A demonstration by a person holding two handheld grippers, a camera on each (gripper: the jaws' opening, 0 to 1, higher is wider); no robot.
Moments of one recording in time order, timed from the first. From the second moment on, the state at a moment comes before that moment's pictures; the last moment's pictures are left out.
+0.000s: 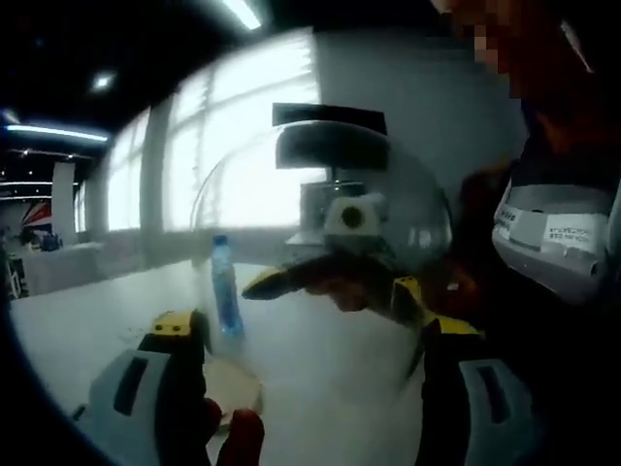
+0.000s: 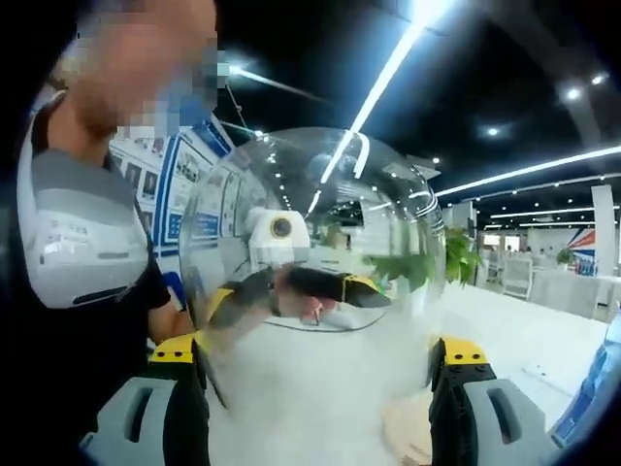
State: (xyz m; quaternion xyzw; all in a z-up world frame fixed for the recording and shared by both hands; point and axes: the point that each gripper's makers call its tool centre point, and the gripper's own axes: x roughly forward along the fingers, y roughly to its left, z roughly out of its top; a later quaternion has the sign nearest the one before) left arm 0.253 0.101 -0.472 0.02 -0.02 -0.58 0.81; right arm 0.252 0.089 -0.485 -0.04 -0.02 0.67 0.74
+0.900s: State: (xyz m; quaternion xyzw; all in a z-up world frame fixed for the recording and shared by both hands) left arm 0.243 0.104 -0.487 -0.05 -0.01 -0.57 0.82; right arm 0.239 0.092 -0.499 0.03 -0.01 0.68 0.74
